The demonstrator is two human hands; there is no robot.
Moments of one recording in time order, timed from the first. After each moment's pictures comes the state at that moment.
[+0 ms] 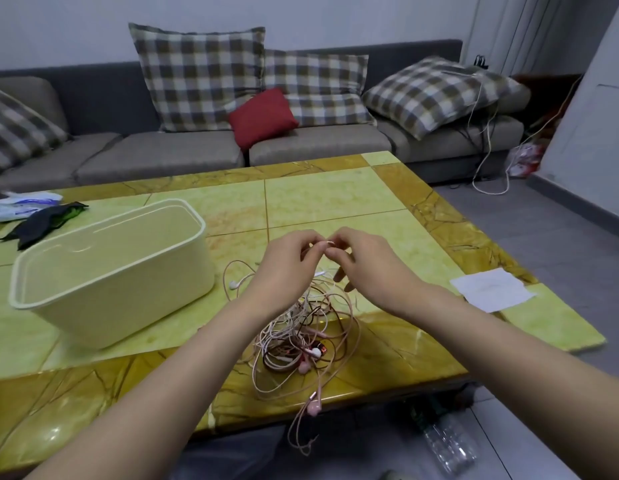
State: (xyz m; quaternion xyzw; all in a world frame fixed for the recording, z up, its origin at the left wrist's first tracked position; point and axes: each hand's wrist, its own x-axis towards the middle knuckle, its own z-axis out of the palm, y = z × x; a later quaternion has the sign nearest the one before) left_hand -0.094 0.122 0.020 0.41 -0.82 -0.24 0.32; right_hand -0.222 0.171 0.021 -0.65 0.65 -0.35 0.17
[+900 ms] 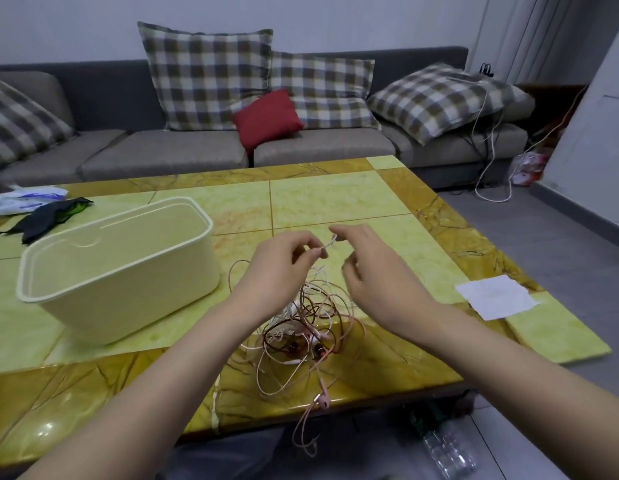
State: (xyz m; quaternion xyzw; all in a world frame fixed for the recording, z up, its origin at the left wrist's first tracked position) left_hand -0.072 0.128 0.031 0.42 -0.82 -0.26 0.30; right_hand -0.208 0.192 0.025 -0.68 0.65 -0.33 0.06
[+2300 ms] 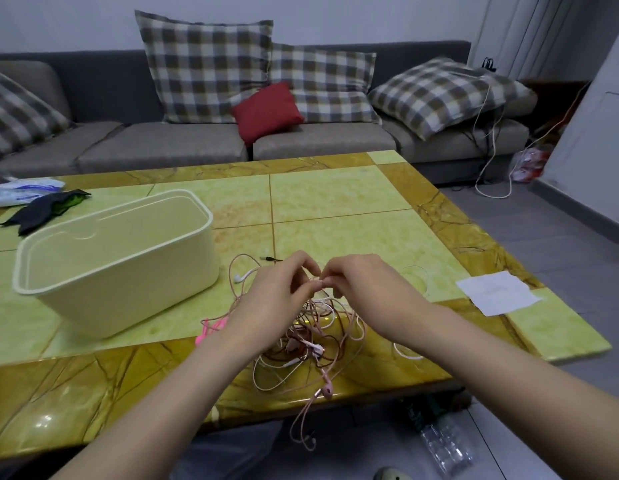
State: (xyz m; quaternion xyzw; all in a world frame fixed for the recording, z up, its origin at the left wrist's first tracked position) left_hand -0.058 0.138 -0.005 0.40 -0.83 -0.28 0.29; right_hand -0.203 0.185 0.013 -0.72 0.66 -0.21 0.10
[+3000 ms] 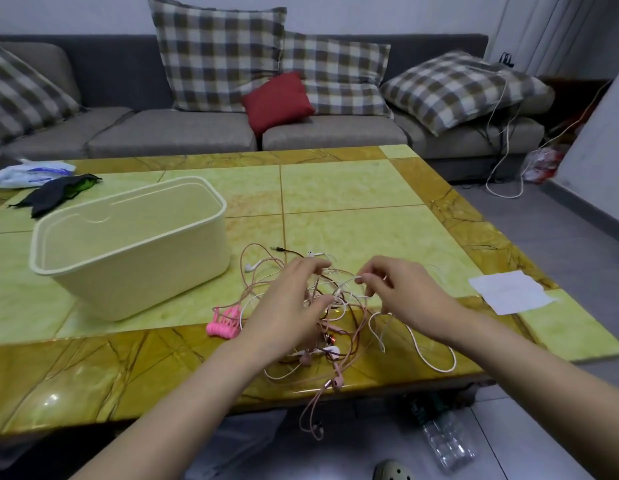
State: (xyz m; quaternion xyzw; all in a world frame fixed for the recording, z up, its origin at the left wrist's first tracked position) left_hand -0.050 0.145 -0.030 0.40 -0.84 -0.25 0.26; right_hand -0.227 0.190 -0.007 -0.65 0.68 -0.28 0.19
